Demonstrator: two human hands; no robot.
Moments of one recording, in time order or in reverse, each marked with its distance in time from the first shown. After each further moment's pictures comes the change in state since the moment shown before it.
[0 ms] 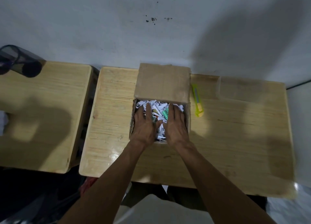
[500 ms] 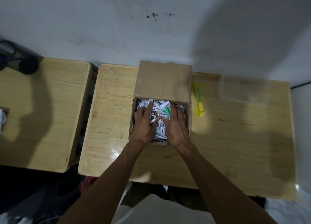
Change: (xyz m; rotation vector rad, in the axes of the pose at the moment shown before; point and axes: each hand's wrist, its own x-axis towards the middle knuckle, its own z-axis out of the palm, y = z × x) left_hand 0.003 -0.007 -0.001 -0.094 0.099 0.105; right_hand 0.003 -0.003 -0.007 0.164 0.012 0.039
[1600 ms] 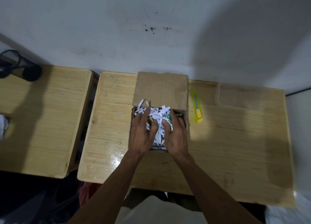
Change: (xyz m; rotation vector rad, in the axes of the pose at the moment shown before) left_hand -0.010 0.016 -0.005 -0.087 0.239 0.002; right_hand -0.012 -0.004 -0.004 0.280 0.159 0.077
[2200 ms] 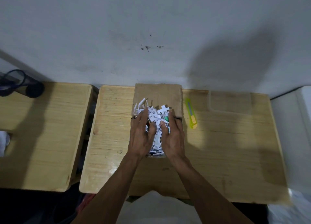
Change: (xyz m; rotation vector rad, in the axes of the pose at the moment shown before) left_hand 0.006 0.026 -0.022 -0.032 0.030 0.103; right_hand -0.006 -0.029 -0.008 0.023 0.160 -0.065
